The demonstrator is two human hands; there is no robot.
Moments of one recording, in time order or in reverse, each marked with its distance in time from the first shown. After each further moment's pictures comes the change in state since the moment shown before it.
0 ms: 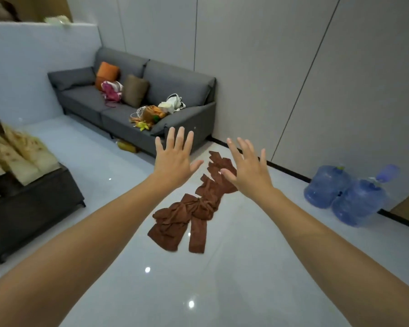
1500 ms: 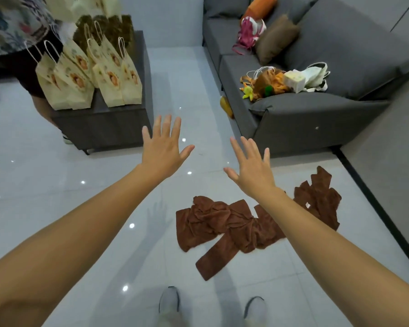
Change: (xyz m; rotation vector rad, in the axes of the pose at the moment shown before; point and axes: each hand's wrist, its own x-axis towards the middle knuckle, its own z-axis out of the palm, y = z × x) left_hand 0.255 -0.111 0.258 0.155 -0.258 -0.831; right_hand 0.426 0.016 0.339 0.214 -0.341 -0.726
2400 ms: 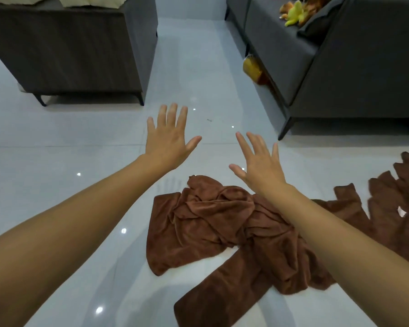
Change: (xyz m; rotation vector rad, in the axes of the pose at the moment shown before) left_hand 0.029 0.065 0.593 -0.024 0.112 -0.100; right_hand 0.102 0.114 0.581 -0.036 0.075 -0.131
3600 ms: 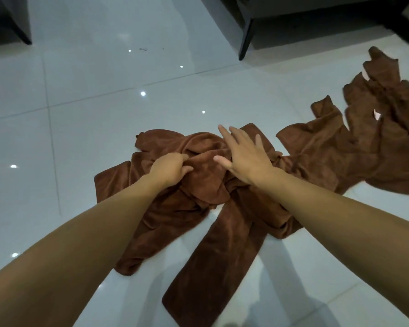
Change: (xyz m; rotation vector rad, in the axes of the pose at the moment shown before) left_hand -0.045 0.079 0.256 -0.418 -0.653 0.380; right_hand -0.049 0.051 0.168 0.170 -0.336 0.254
